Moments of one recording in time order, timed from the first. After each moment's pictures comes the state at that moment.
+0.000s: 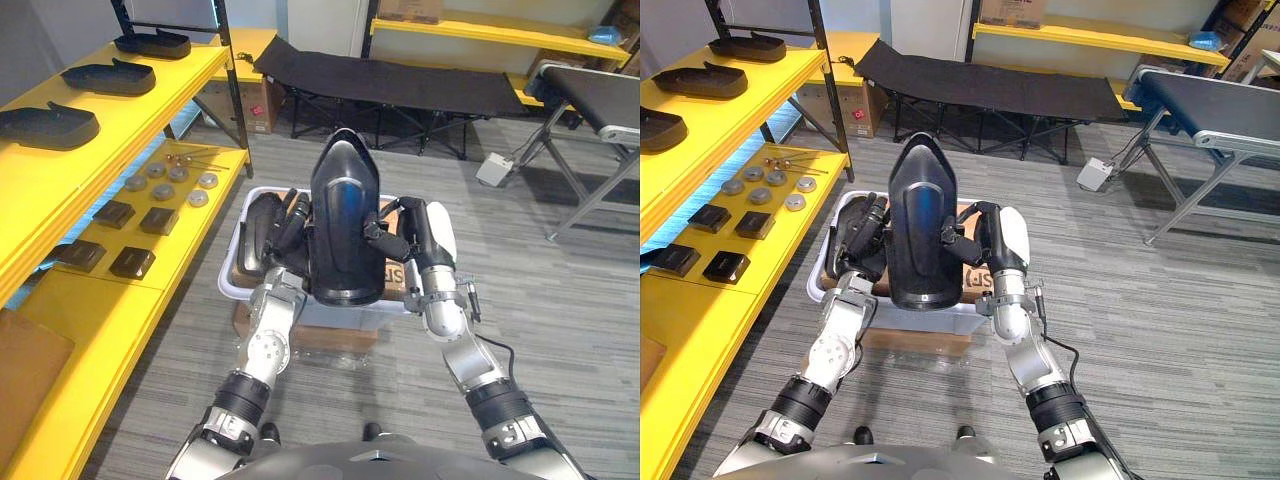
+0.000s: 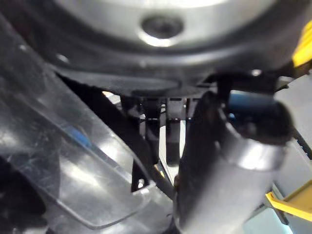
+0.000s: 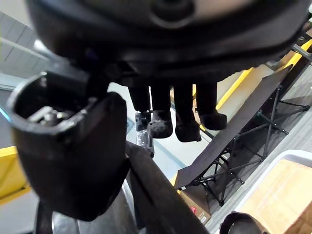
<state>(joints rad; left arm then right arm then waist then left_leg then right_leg) -0.20 0.00 -0.27 0.28 -1.11 -0.24 0.13 -0.17 -0.23 0.22 0.23 -0.42 -0.15 -0.38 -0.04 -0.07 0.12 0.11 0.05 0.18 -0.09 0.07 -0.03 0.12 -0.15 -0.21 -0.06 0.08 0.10</state>
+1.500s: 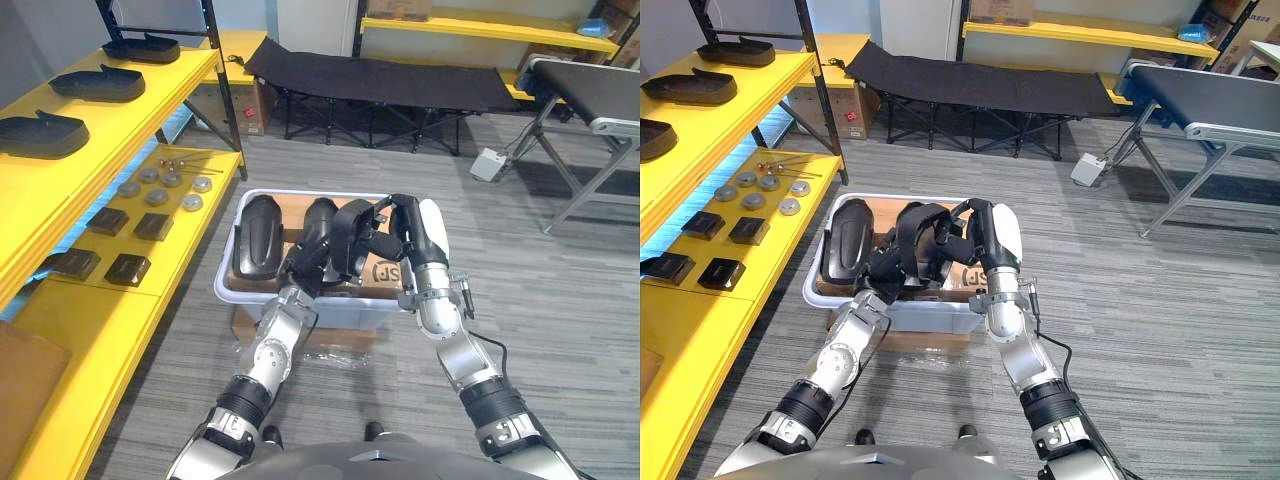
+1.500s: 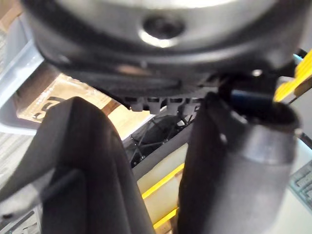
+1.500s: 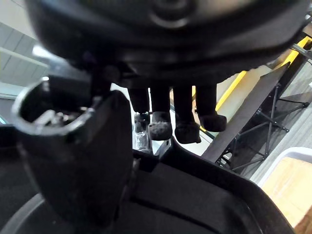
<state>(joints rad) -0.20 0.00 -0.26 0.45 -0.98 -0.09 0.08 -0.18 -0.20 0.21 0.22 -0.42 -0.14 -0.36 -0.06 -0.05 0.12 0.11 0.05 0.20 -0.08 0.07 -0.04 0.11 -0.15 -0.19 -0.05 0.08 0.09</state>
